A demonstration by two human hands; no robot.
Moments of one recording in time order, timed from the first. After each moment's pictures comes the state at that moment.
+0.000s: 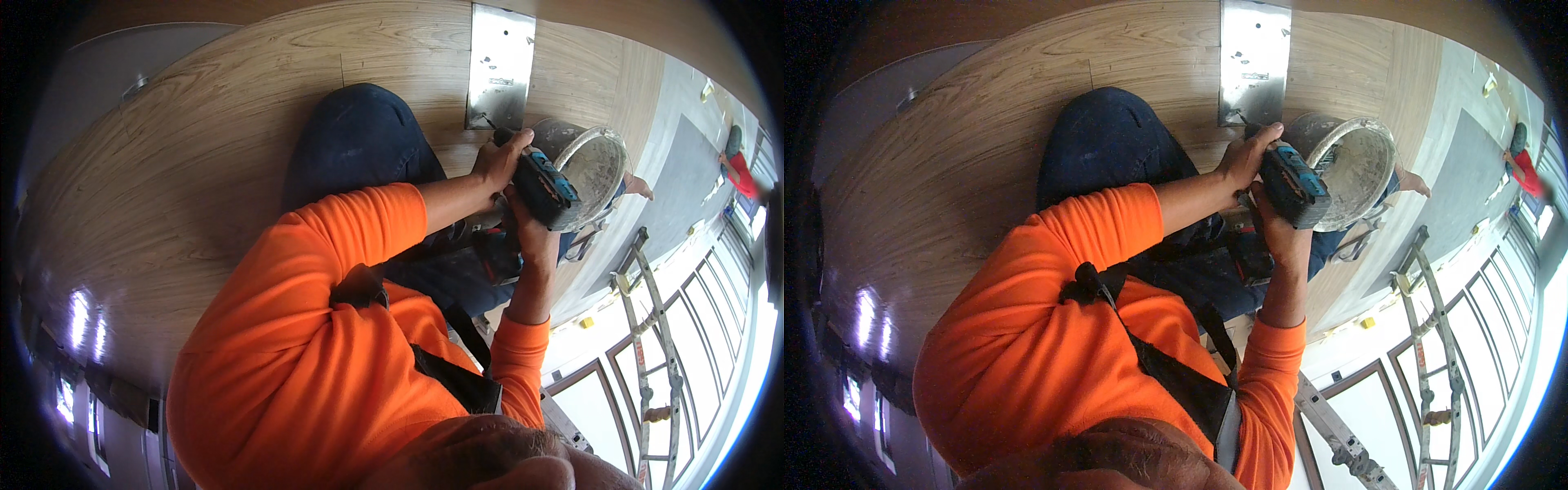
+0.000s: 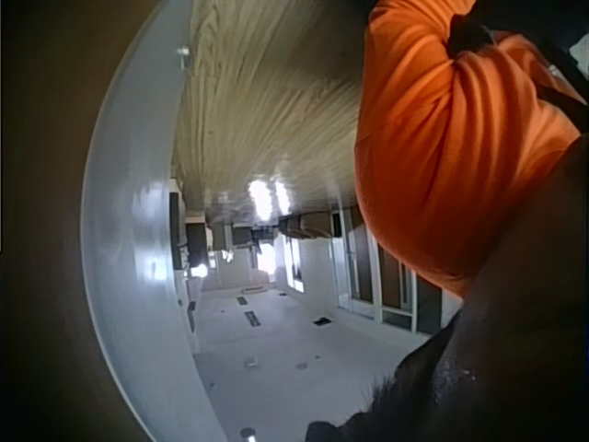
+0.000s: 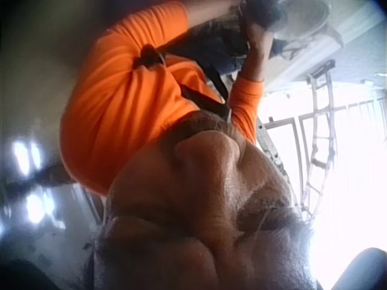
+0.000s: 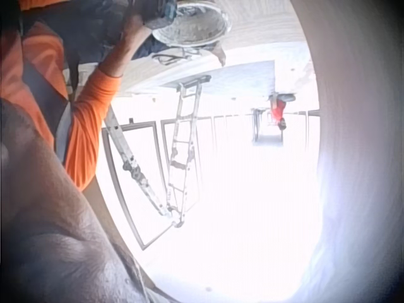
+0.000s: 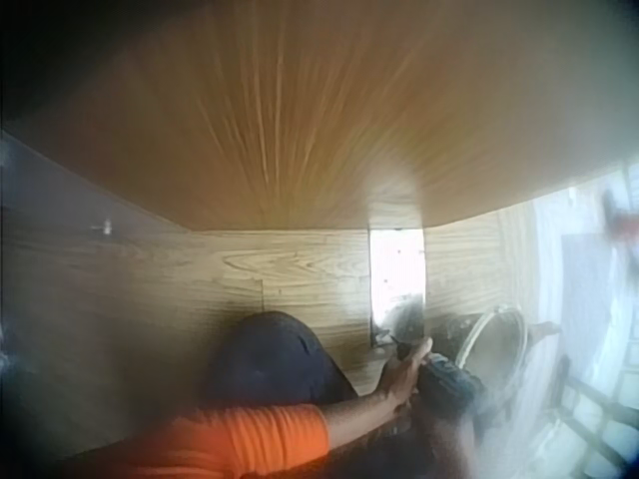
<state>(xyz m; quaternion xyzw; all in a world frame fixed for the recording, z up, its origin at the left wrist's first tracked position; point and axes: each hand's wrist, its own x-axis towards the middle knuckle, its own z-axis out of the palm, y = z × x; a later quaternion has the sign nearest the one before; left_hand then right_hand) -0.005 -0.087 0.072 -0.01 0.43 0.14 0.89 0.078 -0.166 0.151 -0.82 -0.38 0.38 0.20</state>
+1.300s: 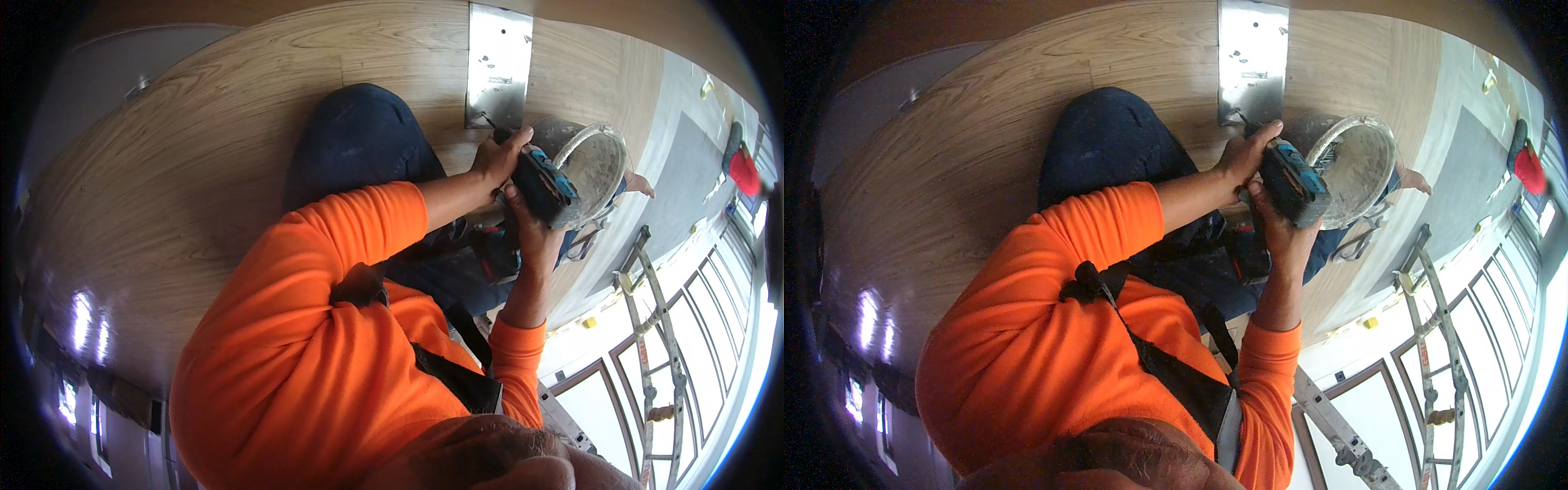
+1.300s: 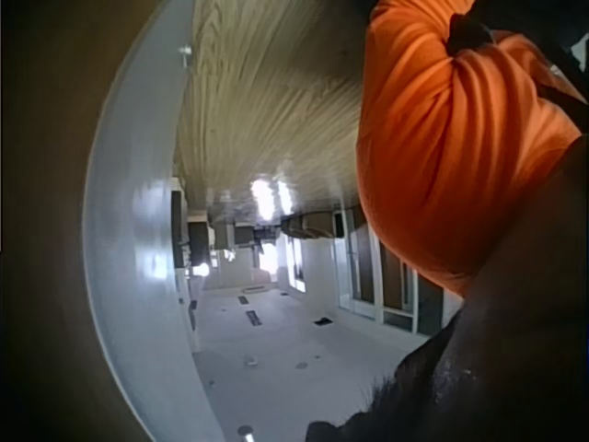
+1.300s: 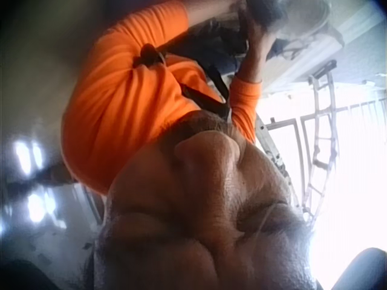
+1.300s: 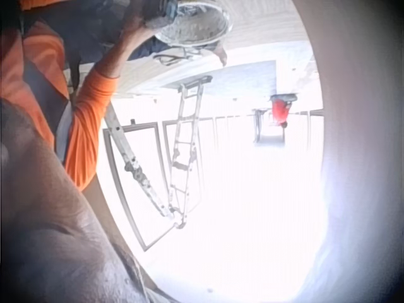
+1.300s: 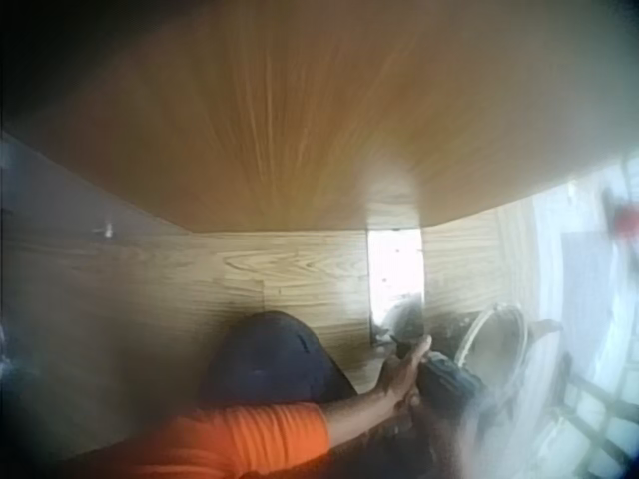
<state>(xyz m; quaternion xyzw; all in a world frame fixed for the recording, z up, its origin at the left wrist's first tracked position) 0.000 -0.090 0.061 0.01 0.43 0.16 0.89 0.059 -0.158 0.170 -0.84 -0.36 0.32 0.26</state>
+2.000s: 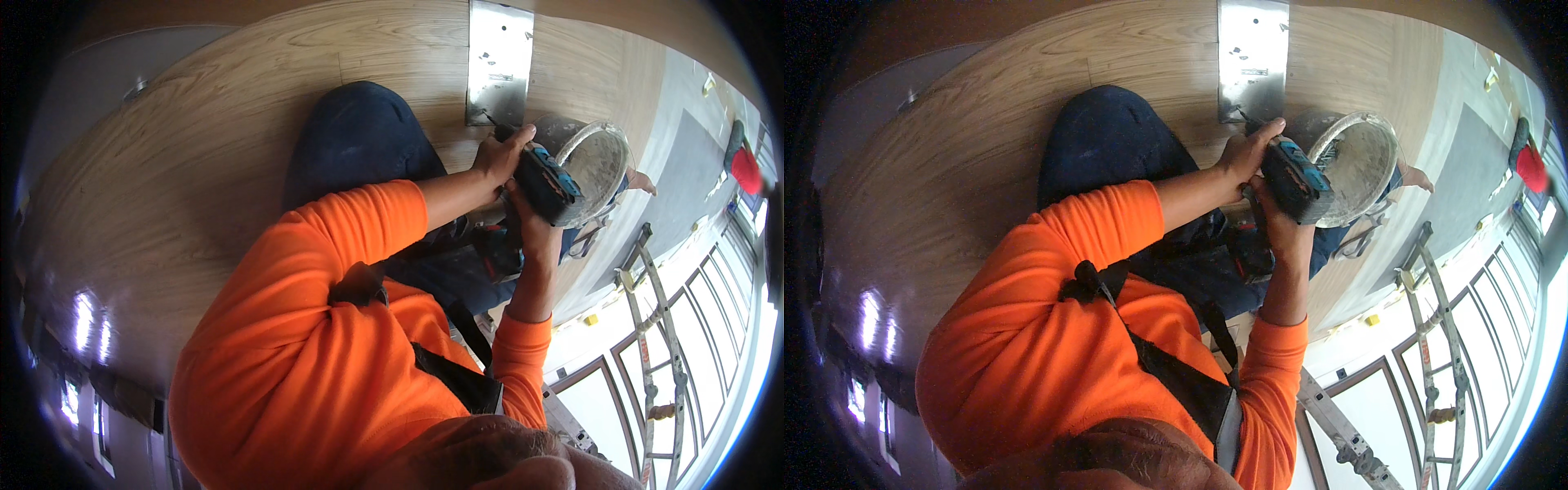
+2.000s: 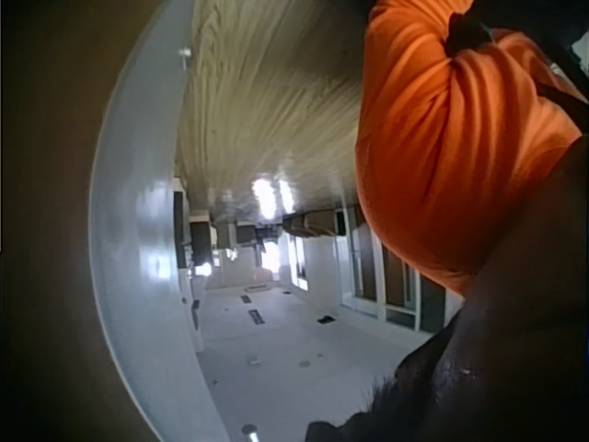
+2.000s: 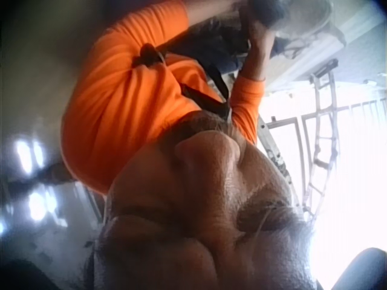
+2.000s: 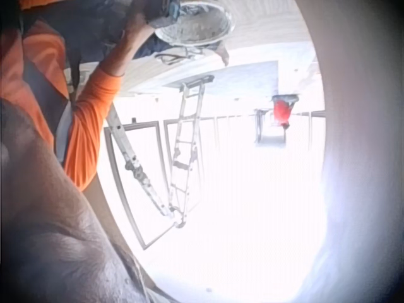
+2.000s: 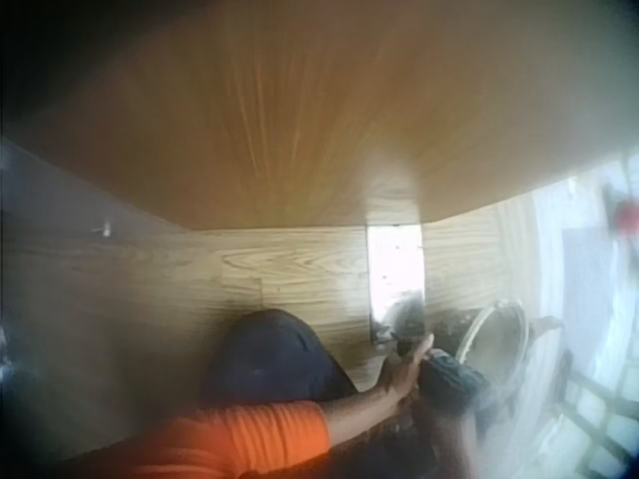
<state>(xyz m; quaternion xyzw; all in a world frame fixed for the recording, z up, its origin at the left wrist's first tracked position) 0.002 -0.090 0.062 -0.01 0.42 0.15 0.89 0.071 -0.159 0.159 -0.81 -0.34 0.40 0.26</state>
